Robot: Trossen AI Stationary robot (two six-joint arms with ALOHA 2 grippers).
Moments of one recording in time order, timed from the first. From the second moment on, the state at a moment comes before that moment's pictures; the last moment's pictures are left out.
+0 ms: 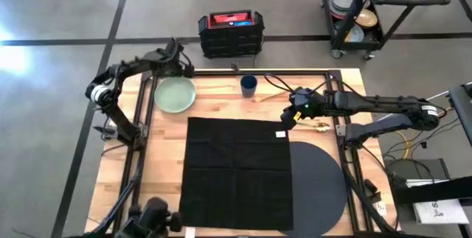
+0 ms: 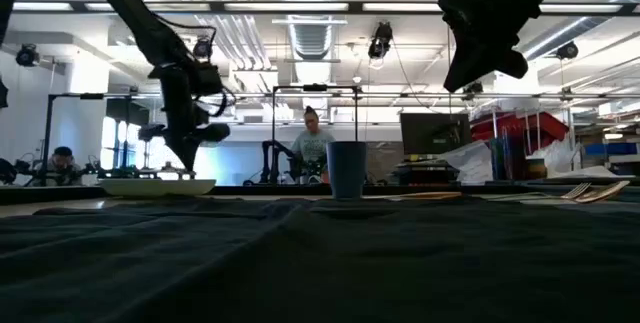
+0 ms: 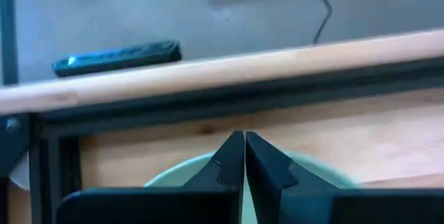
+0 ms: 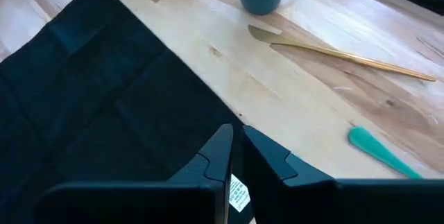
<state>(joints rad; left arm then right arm) 1.06 1.64 1.10 -0.54 -0.12 -0.32 -0.19 1.07 0.86 -0.64 0.18 0.62</state>
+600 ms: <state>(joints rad) 0.67 1.36 1.04 -0.79 0.09 -0.30 -0.25 1.13 0.75 -0.72 0.14 0.66</state>
